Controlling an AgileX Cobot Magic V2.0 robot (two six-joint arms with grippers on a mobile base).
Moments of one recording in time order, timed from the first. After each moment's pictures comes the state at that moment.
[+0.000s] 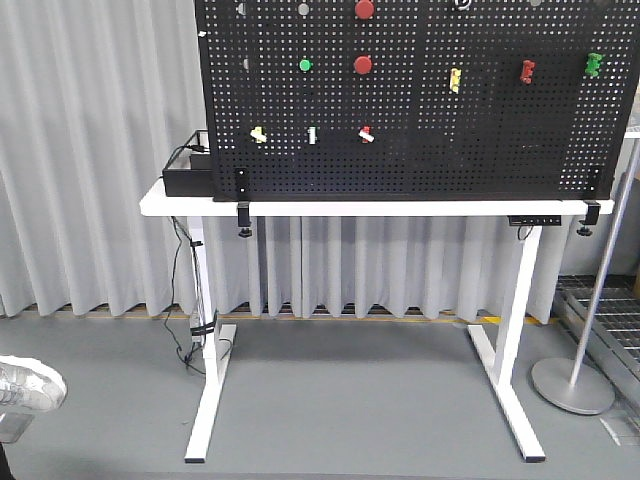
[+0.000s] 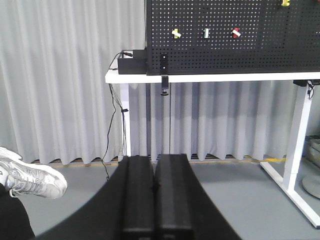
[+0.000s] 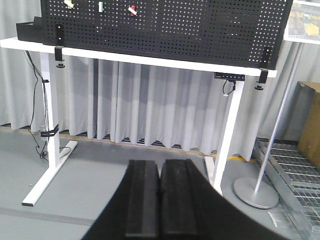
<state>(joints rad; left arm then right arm) -0.06 -0.01 0.03 0.01 0.05 -0.02 0.04 -0.01 0.03 0.00 0.12 -0.12</state>
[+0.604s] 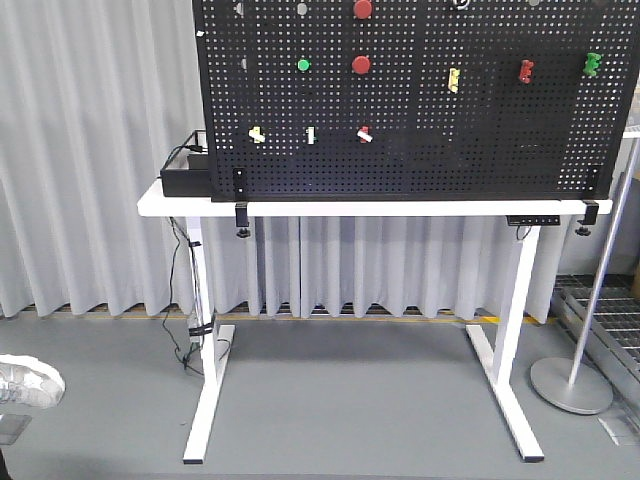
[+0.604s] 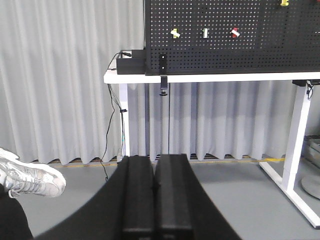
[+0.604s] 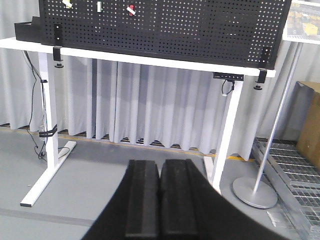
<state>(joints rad) -0.06 -0.01 0.03 0.01 0.05 -0.02 0.04 -0.01 0.03 0.00 0.12 -0.12</state>
